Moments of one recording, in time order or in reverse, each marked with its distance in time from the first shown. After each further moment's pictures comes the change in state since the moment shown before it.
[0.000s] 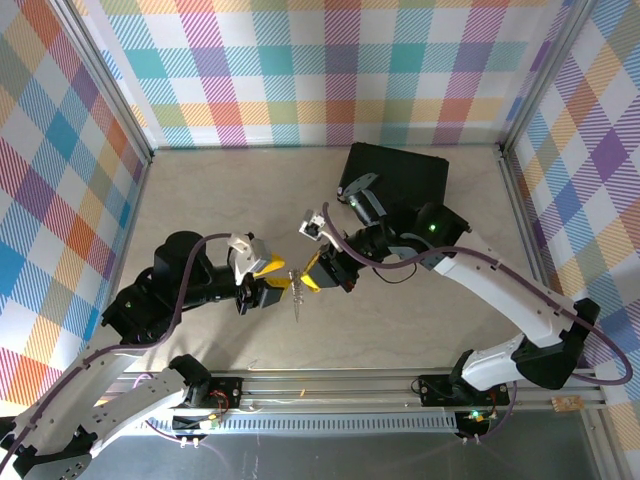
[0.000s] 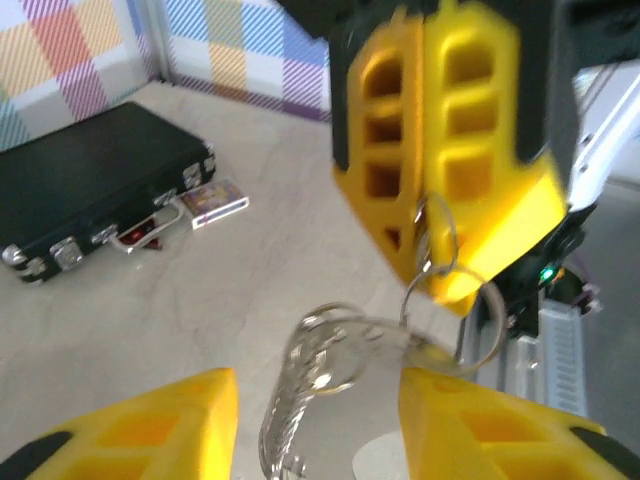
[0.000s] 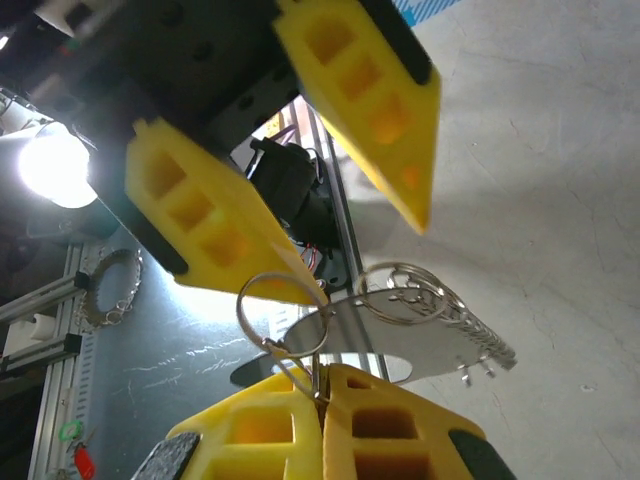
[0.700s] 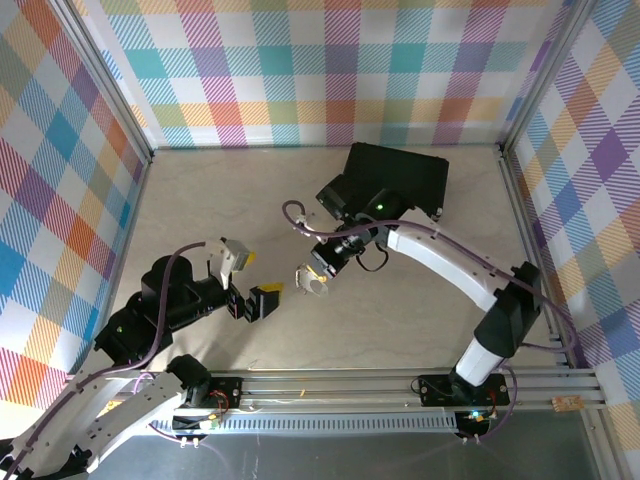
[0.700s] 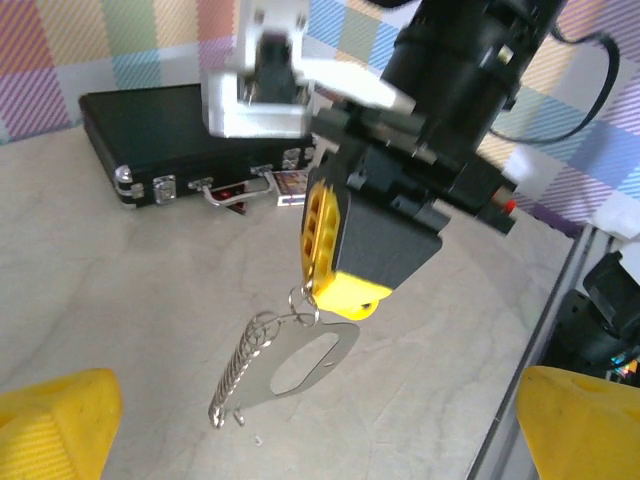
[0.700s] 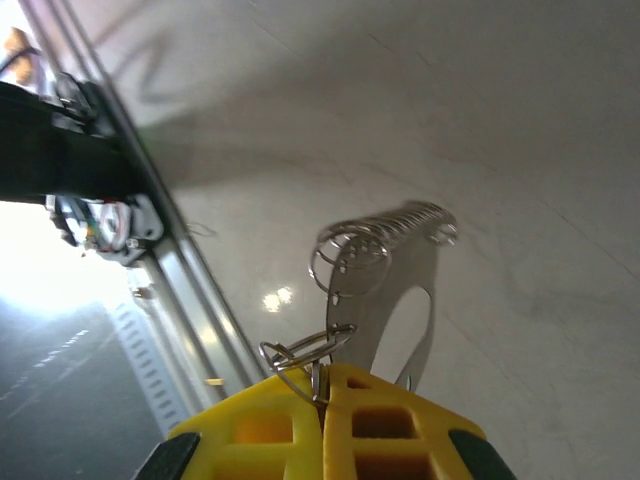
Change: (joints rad) left arm 0.000 -0.166 -0.146 0.048 -0.235 -0.251; right arm -0.065 0.270 0.031 -0.114 0.261 -0.002
